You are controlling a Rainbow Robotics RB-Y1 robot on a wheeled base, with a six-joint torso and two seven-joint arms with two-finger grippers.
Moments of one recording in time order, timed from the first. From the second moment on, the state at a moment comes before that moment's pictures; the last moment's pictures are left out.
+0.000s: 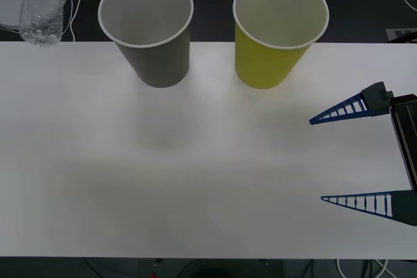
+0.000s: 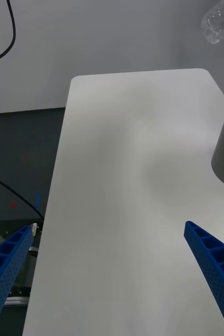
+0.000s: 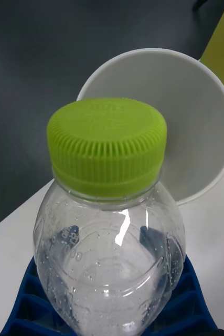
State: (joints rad) right arm 0.21 -1.30 -0.22 -2.23 0.93 -1.06 -0.18; left arm -1.03 1.04 -0.14 -1.52 -1.90 -1.57 1.26
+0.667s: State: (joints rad) right arm 0.21 -1.30 -0.22 -2.23 0.93 -1.06 -0.18; left arm -1.40 0.93 -0.41 -1.15 -1.91 -1.57 1.15
